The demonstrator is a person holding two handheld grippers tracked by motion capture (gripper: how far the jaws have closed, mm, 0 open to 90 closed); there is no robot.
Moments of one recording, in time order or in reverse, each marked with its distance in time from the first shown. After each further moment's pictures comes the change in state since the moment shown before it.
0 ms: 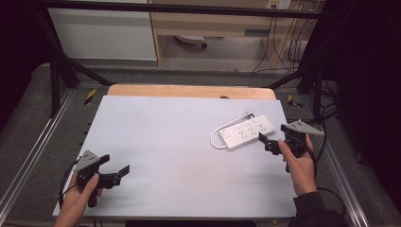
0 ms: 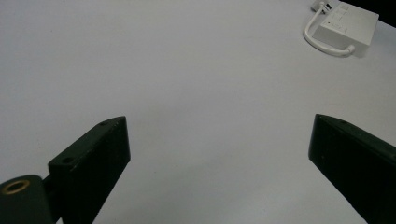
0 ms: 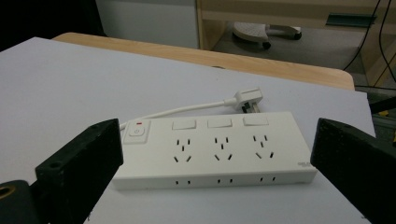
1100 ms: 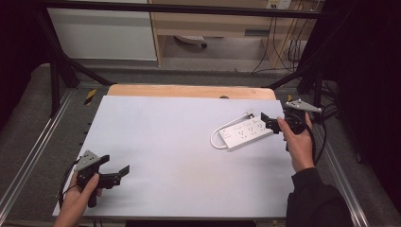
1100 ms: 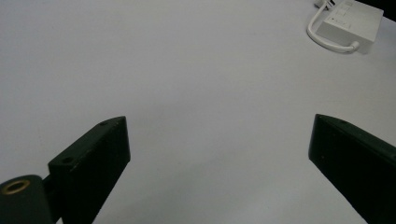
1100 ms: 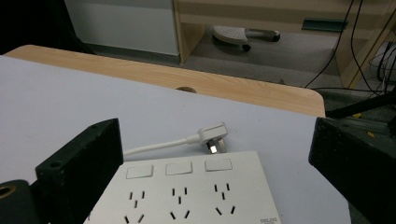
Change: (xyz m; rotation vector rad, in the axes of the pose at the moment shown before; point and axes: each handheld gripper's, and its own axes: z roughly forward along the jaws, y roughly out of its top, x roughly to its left) left arm 0.001 -0.001 0.001 0.010 0.003 -0.001; right arm -0.030 0.040 0.039 0.008 -0.078 0.010
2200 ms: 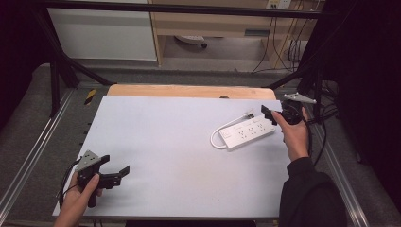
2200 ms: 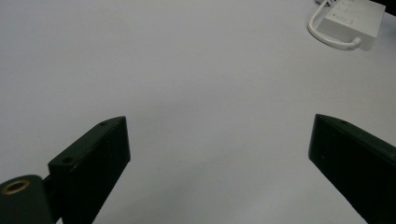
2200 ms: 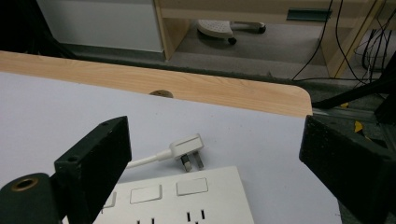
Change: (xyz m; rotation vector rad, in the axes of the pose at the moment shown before) left arm 0.000 0.000 0.001 0.008 0.004 0.016; right arm -0.020 0.005 0.038 0.026 -0.056 0.047
